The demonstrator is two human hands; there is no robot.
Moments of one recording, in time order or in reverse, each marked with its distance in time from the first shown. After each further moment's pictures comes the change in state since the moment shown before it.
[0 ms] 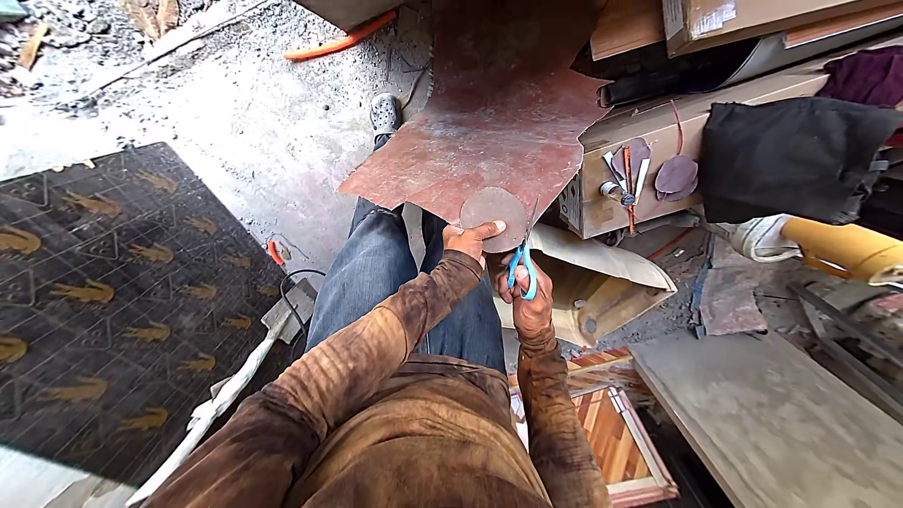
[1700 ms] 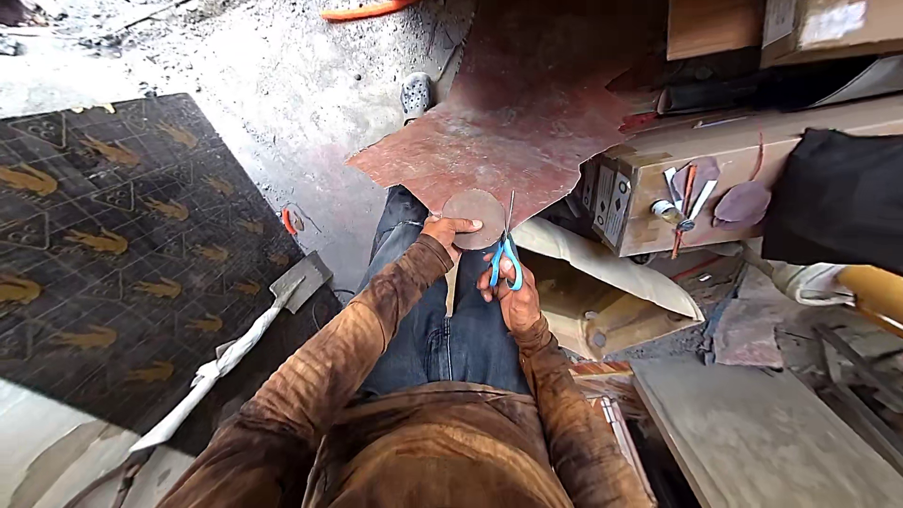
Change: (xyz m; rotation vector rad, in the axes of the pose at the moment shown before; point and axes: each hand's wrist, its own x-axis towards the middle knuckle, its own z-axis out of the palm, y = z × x) left_hand 0.072 0.038 -0.088 0.042 0.055 -0.169; right_hand 0.023 0.054 0.043 0.030 -0.174 0.363
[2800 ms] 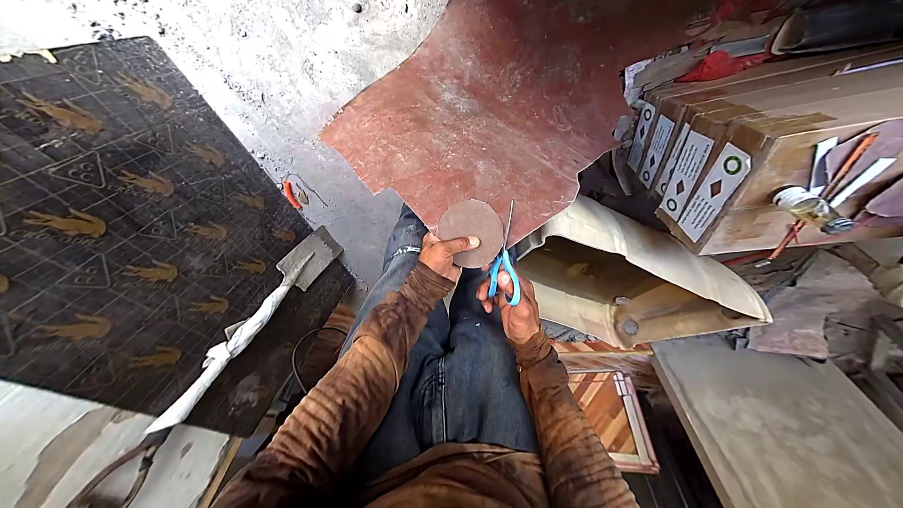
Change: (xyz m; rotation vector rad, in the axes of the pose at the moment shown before) left_hand 0.086 -0.063 -0.099 -0.143 -0.023 0.157; right_hand 0.026 0.119 0.007 0.010 0.045 0.134
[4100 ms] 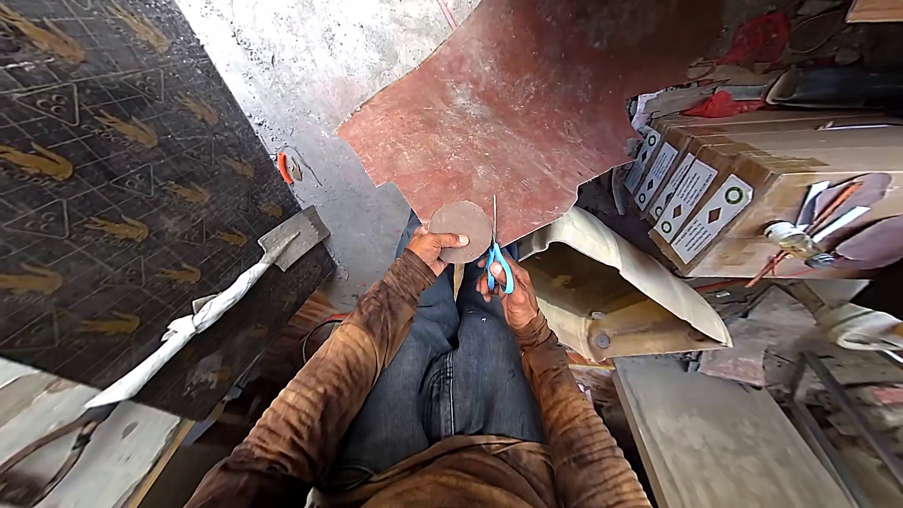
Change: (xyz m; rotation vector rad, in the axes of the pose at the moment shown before) left_hand 0.004 0.025 -0.047 0.010 0.044 -0.193; right_hand 0.019 0.005 0.006 -0.206 -0.141 0.075
